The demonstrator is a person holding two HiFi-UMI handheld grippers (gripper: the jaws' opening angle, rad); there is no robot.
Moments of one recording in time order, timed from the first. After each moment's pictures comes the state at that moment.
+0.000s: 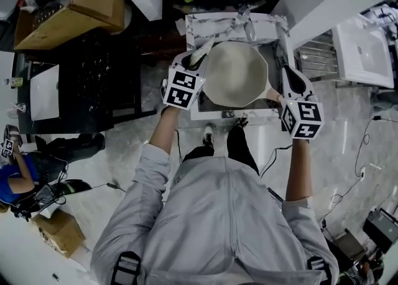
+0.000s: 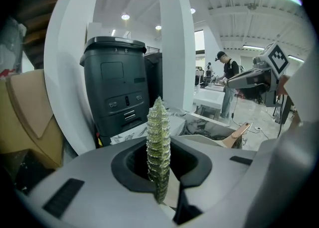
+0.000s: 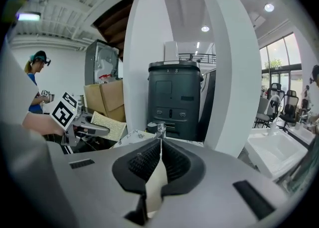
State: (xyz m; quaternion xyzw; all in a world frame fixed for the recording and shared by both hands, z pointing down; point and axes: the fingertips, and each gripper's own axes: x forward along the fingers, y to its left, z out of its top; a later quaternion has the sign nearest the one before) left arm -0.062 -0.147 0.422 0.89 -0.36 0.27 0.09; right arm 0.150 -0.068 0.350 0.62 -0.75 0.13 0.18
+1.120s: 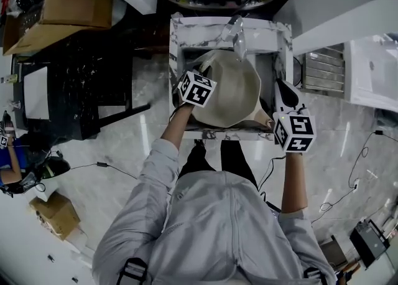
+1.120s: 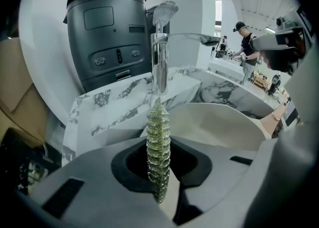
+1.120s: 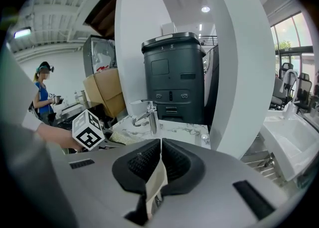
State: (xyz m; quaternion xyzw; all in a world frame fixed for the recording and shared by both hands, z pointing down) left arm 0.017 -0.203 0.607 0.81 -0.37 0.41 0.18; right arm 0.210 -0.138 0.446 0.56 -0.77 0.21 0.21
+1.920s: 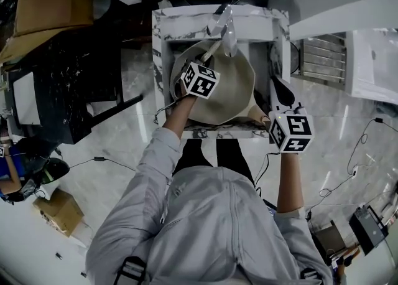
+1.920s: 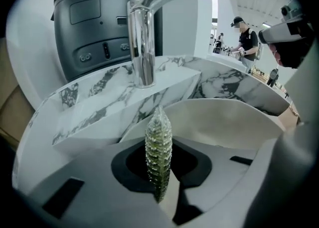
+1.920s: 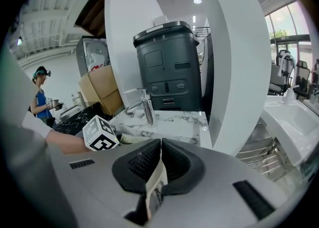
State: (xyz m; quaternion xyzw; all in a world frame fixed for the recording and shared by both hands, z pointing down) left arm 0.066 -0.223 0.662 0.81 -0.36 0.42 0.17; right arm 0.225 -0.139 0.490 0.56 -0.75 0.26 0.21
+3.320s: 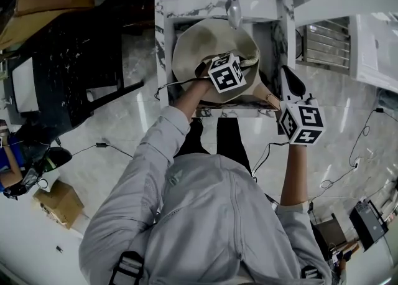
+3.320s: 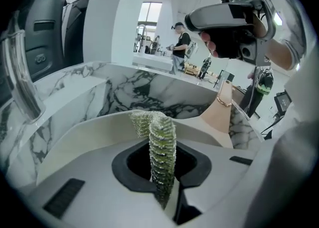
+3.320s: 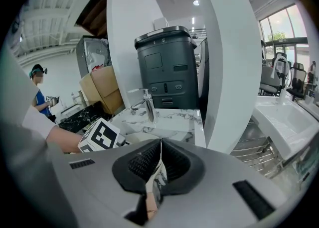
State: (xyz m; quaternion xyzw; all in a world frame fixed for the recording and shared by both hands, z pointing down) left arm 0.181 -0.087 0.647 0.90 -0.01 0.41 0.12; right arm 0.233 -0.095 0.484 0.57 -0.75 0.26 0.21
